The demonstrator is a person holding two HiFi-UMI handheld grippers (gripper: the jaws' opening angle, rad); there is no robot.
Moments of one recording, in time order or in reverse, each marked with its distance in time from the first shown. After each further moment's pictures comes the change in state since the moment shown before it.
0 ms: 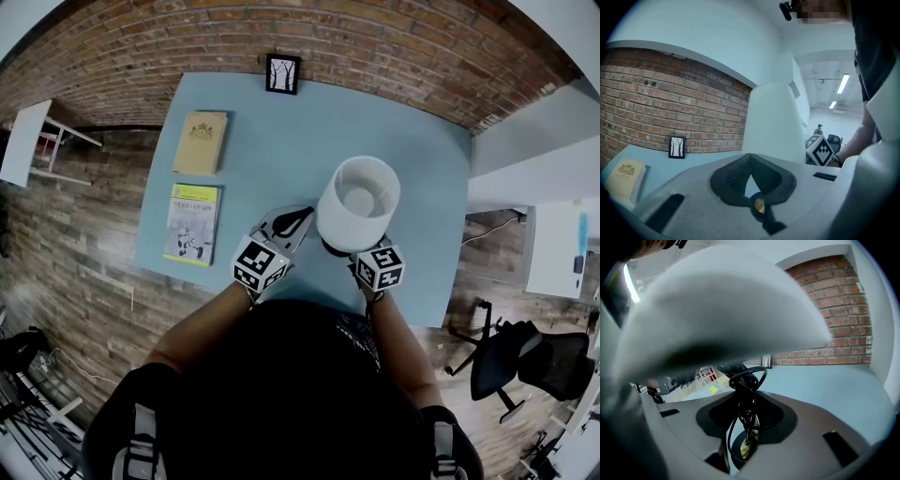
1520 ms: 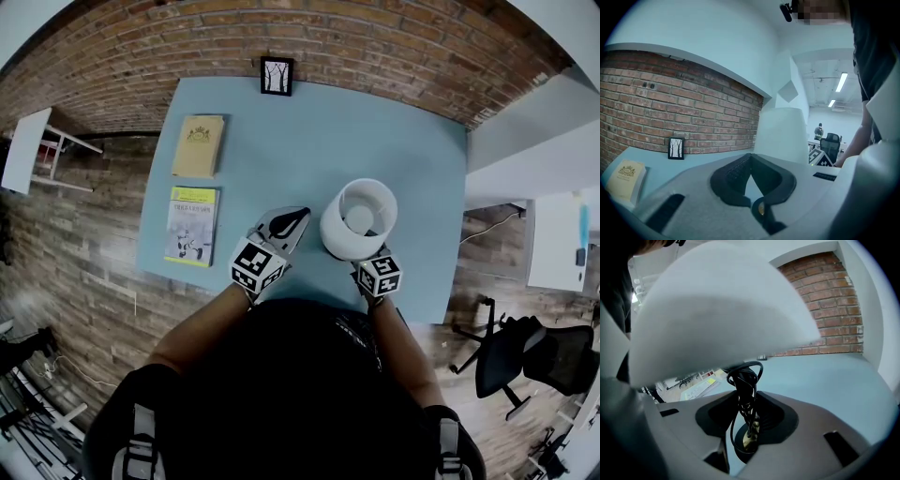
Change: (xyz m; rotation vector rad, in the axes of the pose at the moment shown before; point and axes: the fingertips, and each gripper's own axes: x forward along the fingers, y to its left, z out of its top) left arm -0.002 -0.011 -0.001 0.016 0.002 -0.004; right arm -0.020 -0.019 -0.064 0.031 0.025 -0.025
